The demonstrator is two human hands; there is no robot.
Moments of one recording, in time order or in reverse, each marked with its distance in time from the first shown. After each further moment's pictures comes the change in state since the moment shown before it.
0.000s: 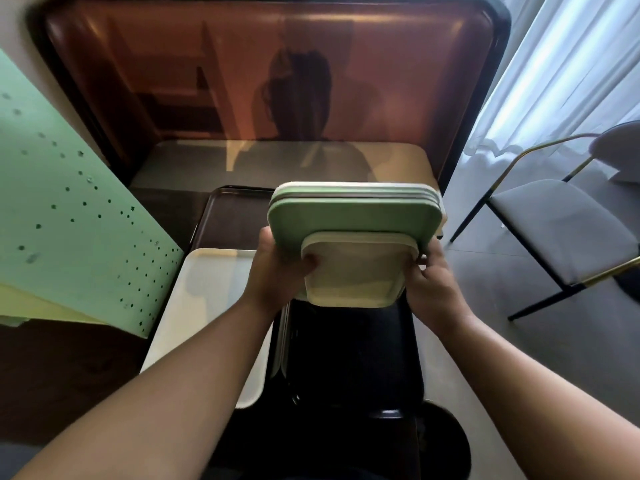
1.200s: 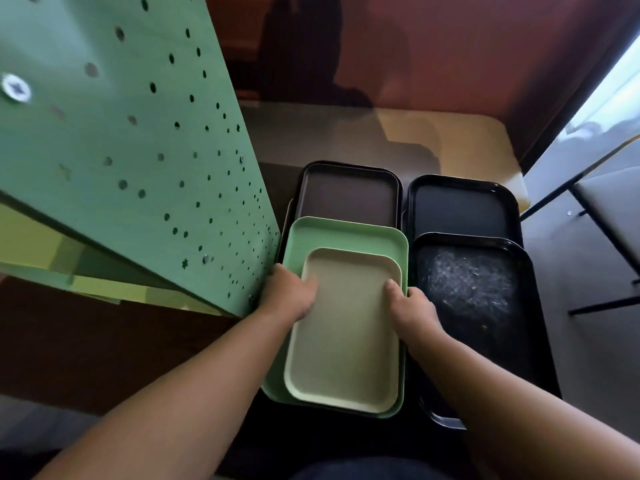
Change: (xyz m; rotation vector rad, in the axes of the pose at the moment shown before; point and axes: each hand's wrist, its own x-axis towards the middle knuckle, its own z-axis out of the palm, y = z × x) left_hand 0.002 -0.094 -0.180 0.595 -0.075 -0.896; right_hand -0.028 -0.010 0.259 -0.272 -0.129 0.682
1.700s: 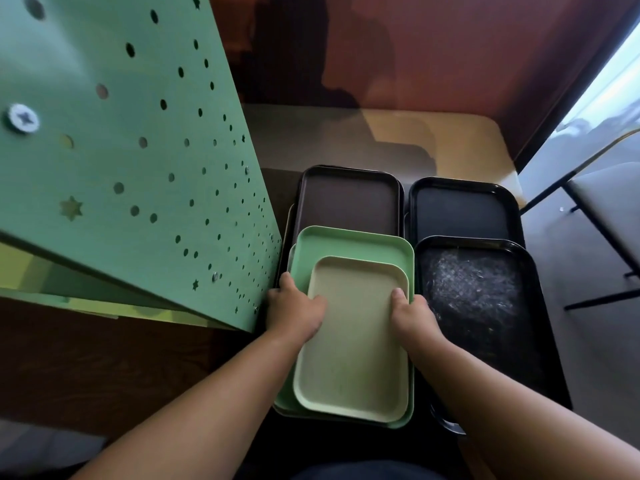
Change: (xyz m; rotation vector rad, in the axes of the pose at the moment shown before) left_hand -0.008 -0.010 0.000 -0.021 -0.049 0.033; right_hand 0.000 -0.005 0.013 -0.008 0.025 0.078
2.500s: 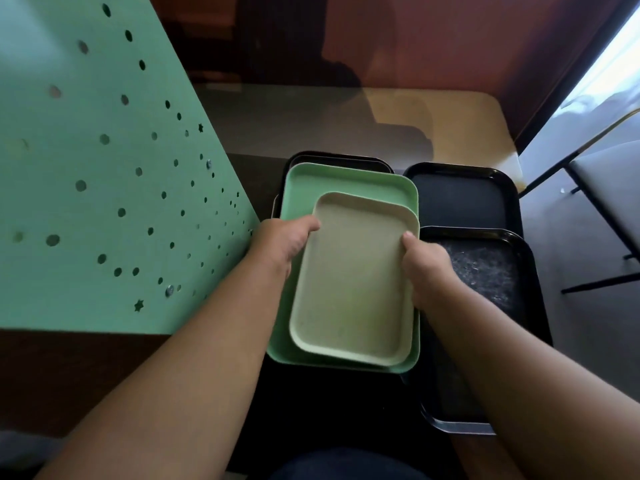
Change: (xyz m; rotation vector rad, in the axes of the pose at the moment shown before) left_hand 0.020 0.091 -0.039 -0.469 -0.040 -0.079; right_hand 0.025 -0.070 -0.043 0.476 0.006 0.025
